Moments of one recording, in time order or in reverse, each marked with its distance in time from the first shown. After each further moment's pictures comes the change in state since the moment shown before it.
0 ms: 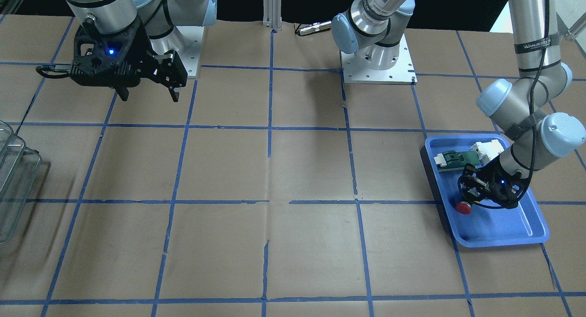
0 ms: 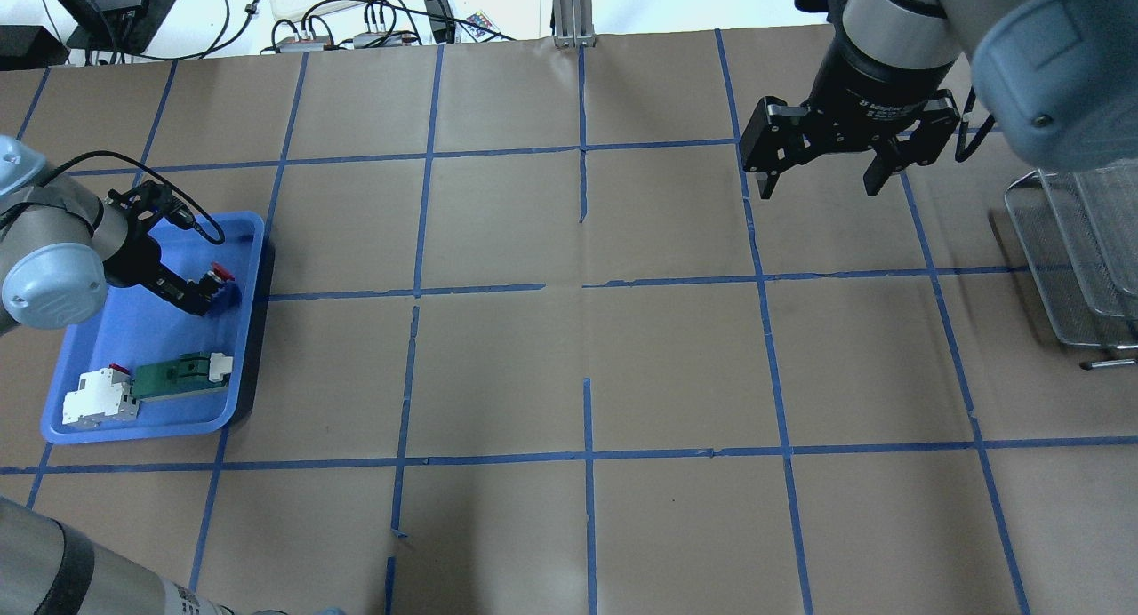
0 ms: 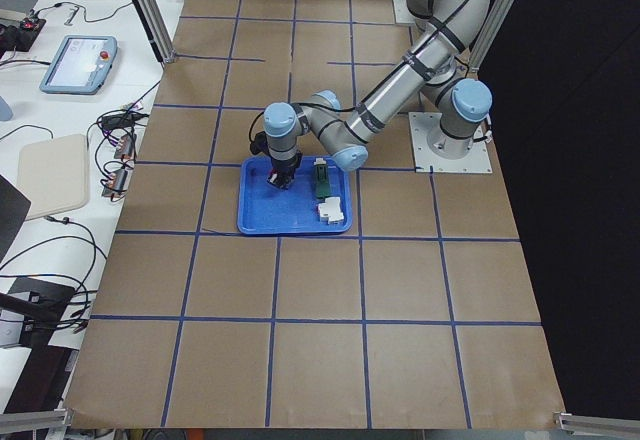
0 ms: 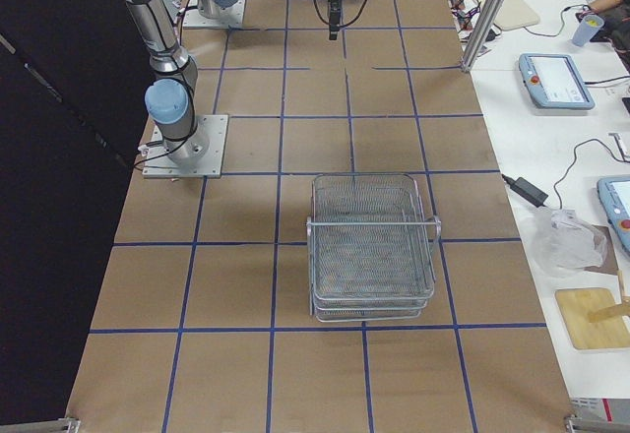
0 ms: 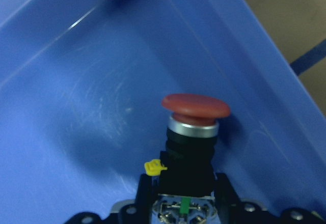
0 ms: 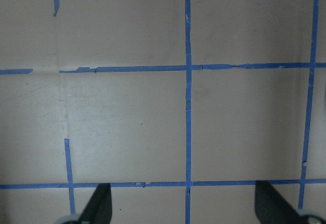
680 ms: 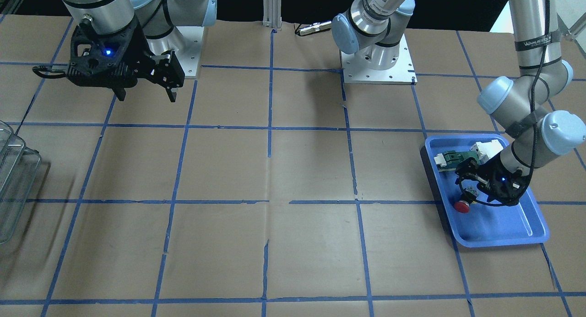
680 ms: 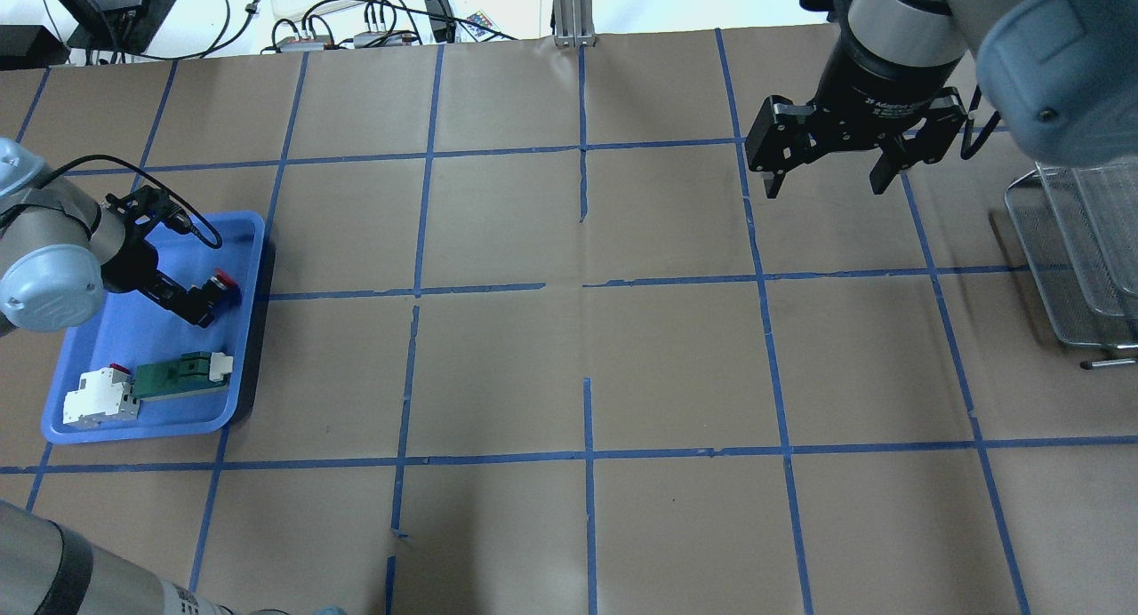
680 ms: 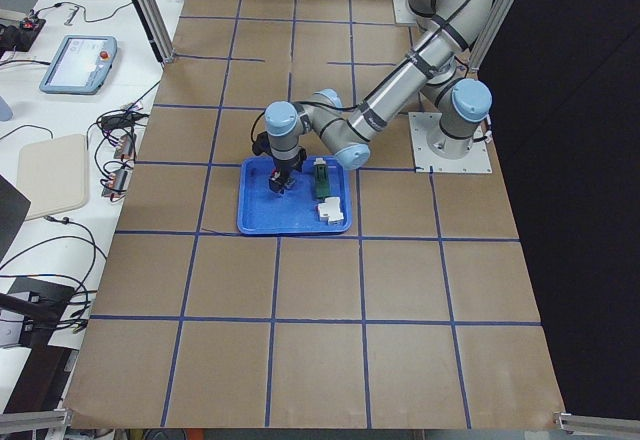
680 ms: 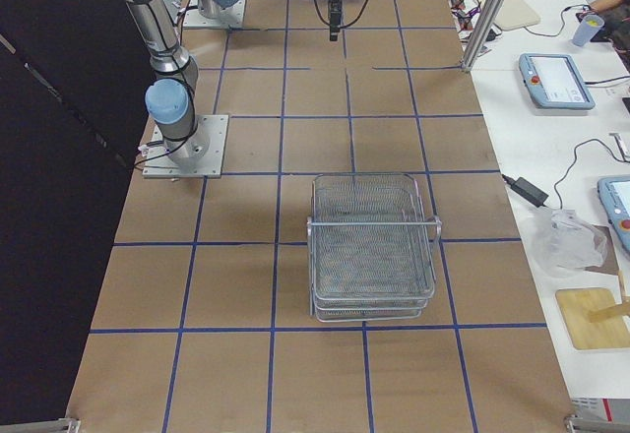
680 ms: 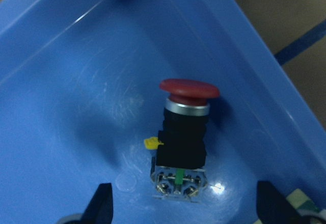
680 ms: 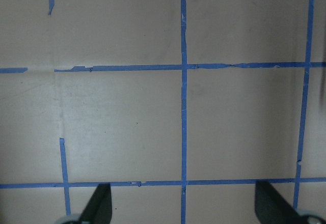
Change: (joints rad) left arm 0.011 0.000 -0.024 -0.013 0.013 -0.039; right arm -0.006 0.000 -0.002 0.006 -0.011 -0.009
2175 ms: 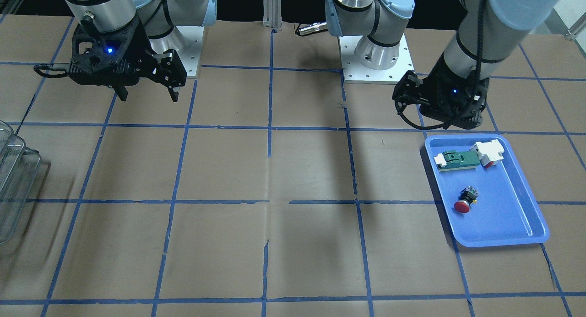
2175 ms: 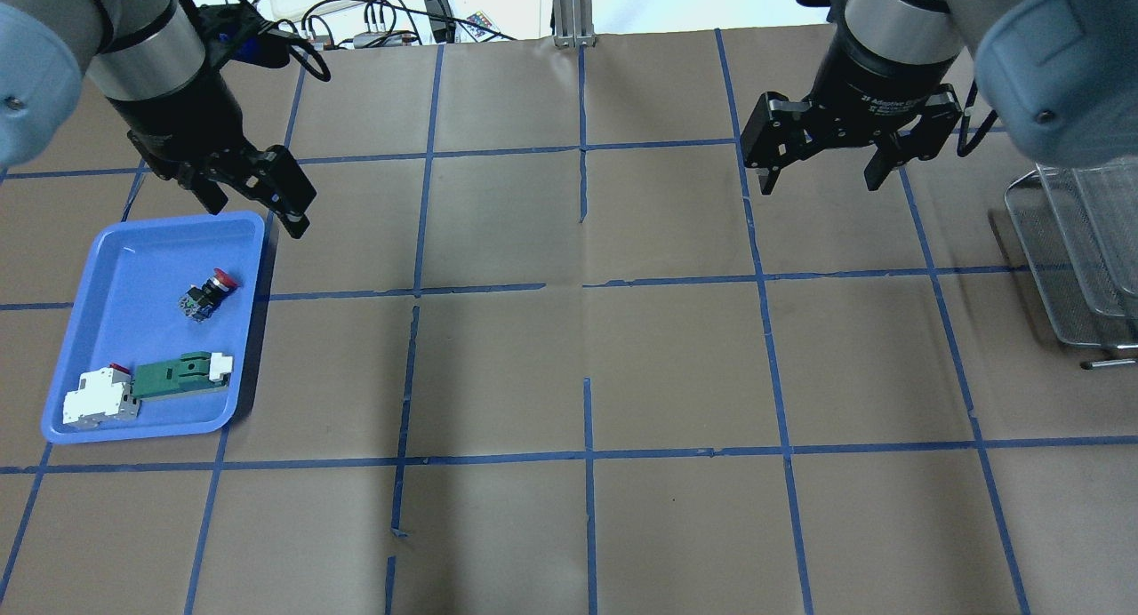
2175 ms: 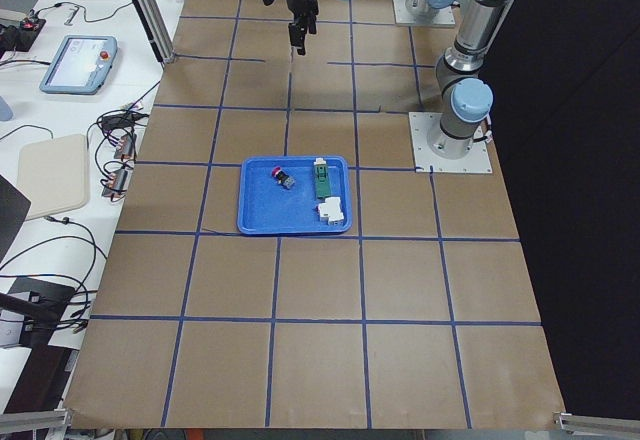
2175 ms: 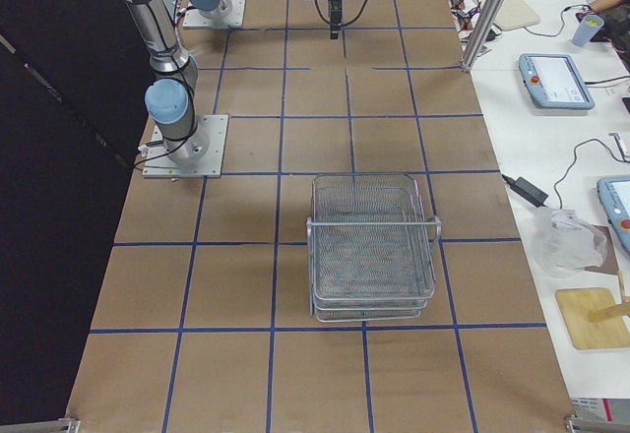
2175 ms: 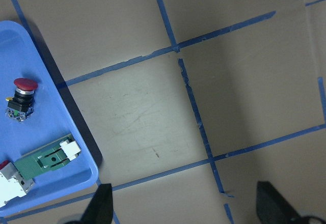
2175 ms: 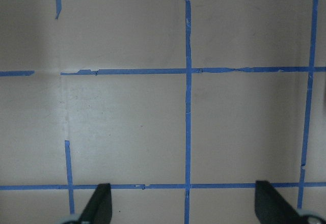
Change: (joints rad) left arm -0.418 0.335 0.336 -0.748 0.052 -0.629; right arm 0.004 -0.001 -0.003 -0.011 0.011 -0.001
